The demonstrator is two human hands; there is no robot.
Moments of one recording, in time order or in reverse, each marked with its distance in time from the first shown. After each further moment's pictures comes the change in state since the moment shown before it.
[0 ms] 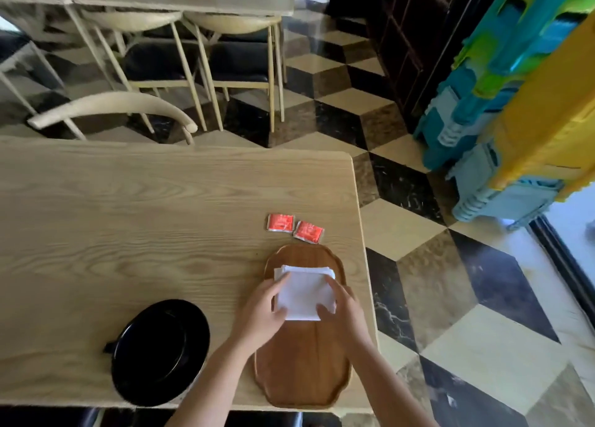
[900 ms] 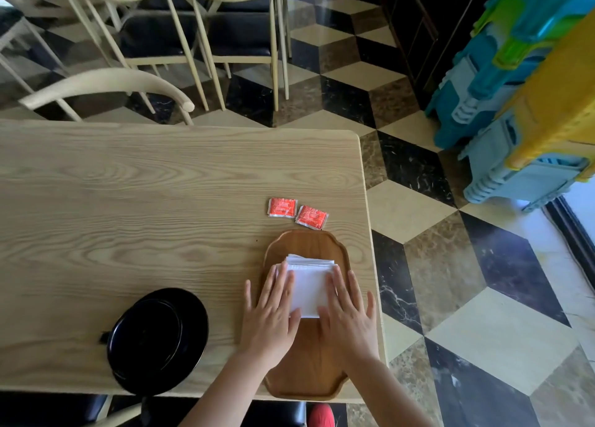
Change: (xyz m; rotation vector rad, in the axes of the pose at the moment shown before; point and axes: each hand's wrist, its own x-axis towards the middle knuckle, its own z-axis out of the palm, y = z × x) left_hand -0.017 -0.025 0.043 0.827 0.137 0.194; right_hand -0.001 0.053 0.035 -0.742 0.241 -0.254
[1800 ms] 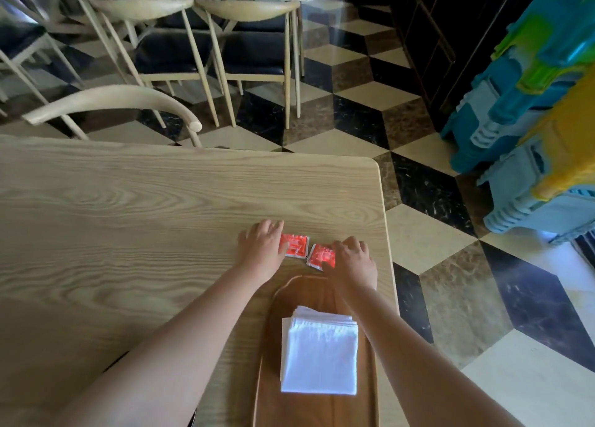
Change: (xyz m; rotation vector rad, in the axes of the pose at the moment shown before) left_hand 0.191 -0.077 -0.033 -0.051 0.045 -0.102; right_hand 0.182 -0.014 -0.026 0.174 -0.171 0.093
